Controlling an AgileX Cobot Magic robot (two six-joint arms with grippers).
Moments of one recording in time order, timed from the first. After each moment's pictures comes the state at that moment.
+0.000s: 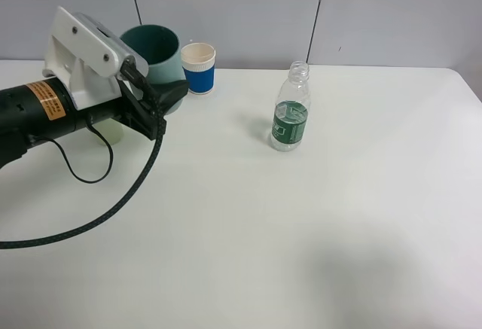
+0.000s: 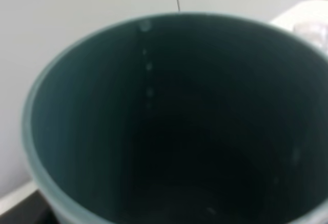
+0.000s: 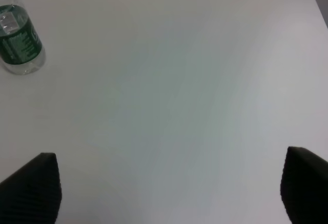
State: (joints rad) left arm -0.45 1.51 -0.44 0.30 -0.86 0.00; right arm -0.02 0.00 -0.50 0.03 1.07 -0.07
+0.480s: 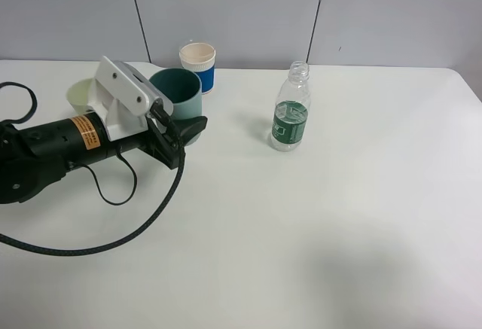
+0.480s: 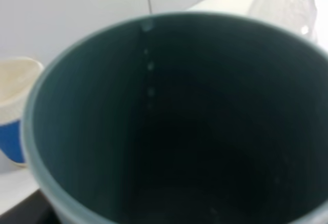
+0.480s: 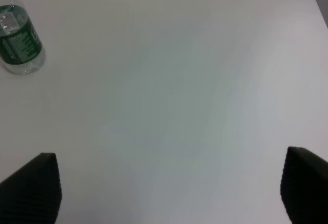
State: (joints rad) left arm -0.45 1.77 -0.44 0.35 -1.08 -0.02; right arm -0.02 0.00 -0.50 0.03 1.07 -0.07
